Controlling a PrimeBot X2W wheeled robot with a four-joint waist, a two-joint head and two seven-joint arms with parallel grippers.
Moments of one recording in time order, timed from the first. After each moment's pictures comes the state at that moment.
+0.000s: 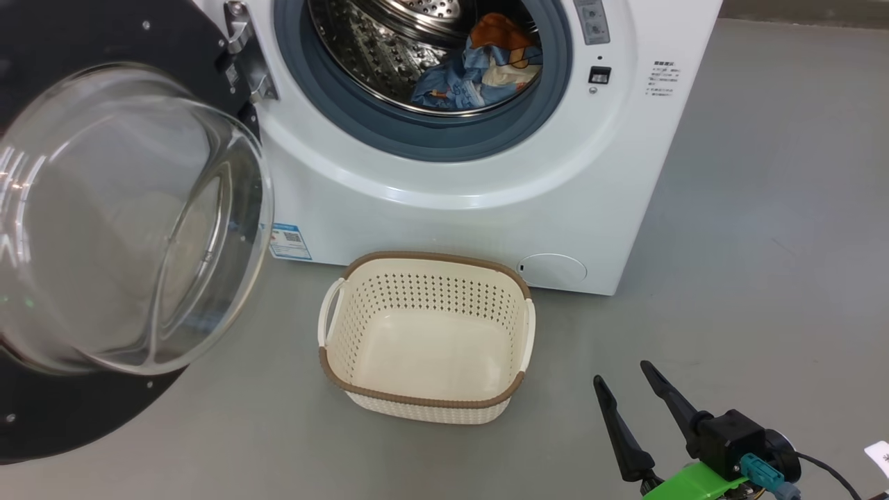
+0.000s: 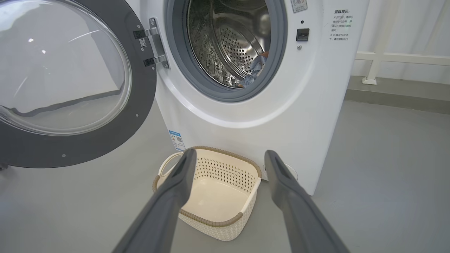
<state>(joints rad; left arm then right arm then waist) -0.48 0.48 0.62 0.74 -1.49 -0.12 0.57 -0.04 -0.05 0.11 0.22 0.12 0.13 -0.26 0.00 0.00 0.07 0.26</state>
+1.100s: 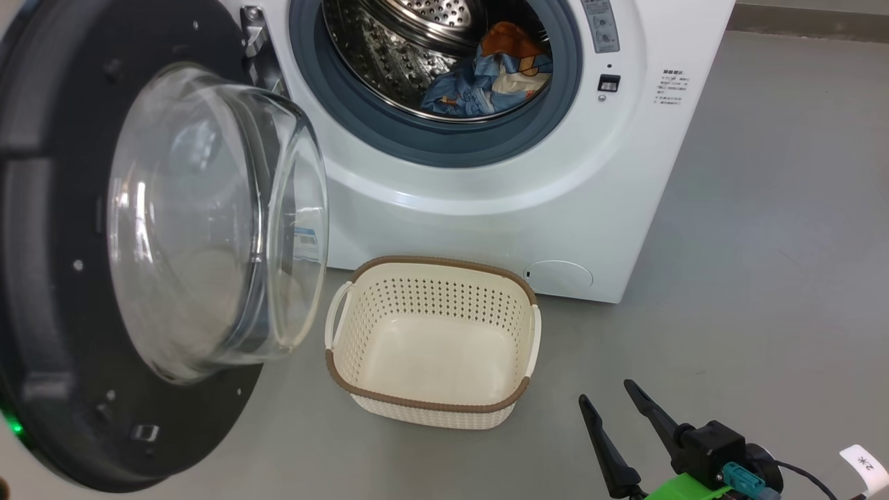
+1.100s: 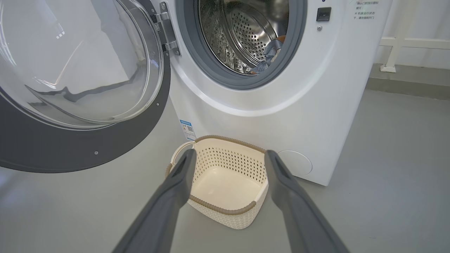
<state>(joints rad) -0.29 0.32 0.56 0.34 -1.71 0.01 1.02 -0.04 -0.05 0.16 0.28 0.14 0.13 -0.26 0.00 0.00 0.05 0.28</state>
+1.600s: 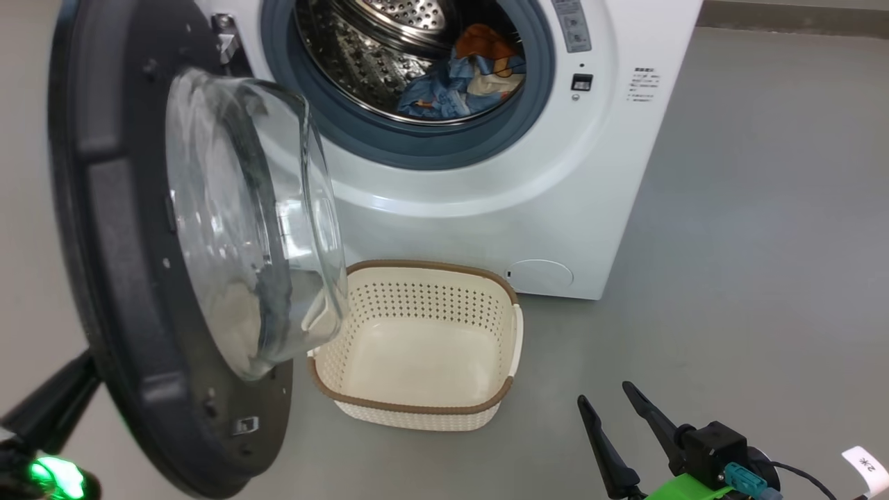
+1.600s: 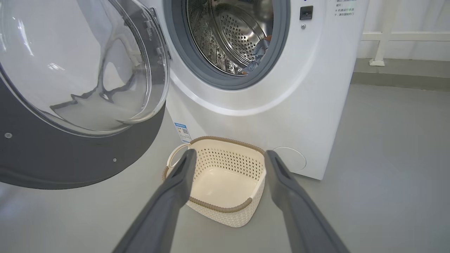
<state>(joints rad) -0.20 0.15 0.49 0.13 -1.77 0.00 1.09 -0.04 -0.05 0.16 0.29 0.18 0.13 -0.26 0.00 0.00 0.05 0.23</state>
